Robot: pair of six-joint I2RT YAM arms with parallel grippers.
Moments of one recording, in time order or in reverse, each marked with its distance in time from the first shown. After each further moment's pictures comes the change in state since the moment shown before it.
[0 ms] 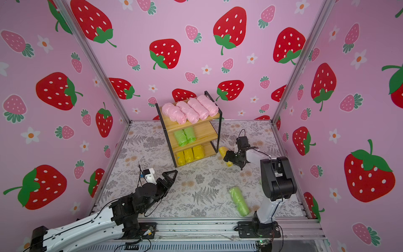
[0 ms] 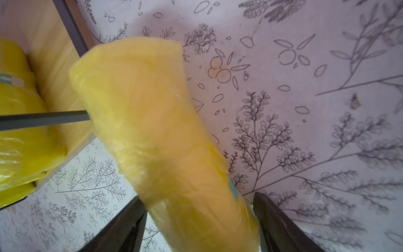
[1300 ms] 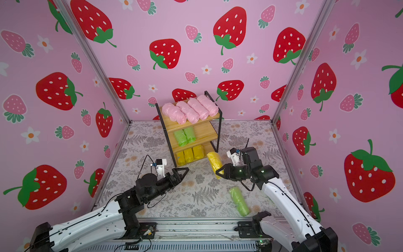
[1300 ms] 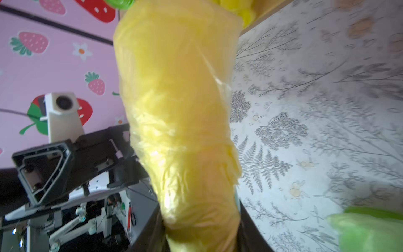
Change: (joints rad) left arm 0.106 0.204 0.085 0.285 0.422 0.280; right arm 0.257 -0.790 -0.179 -0.315 -0.392 0.152
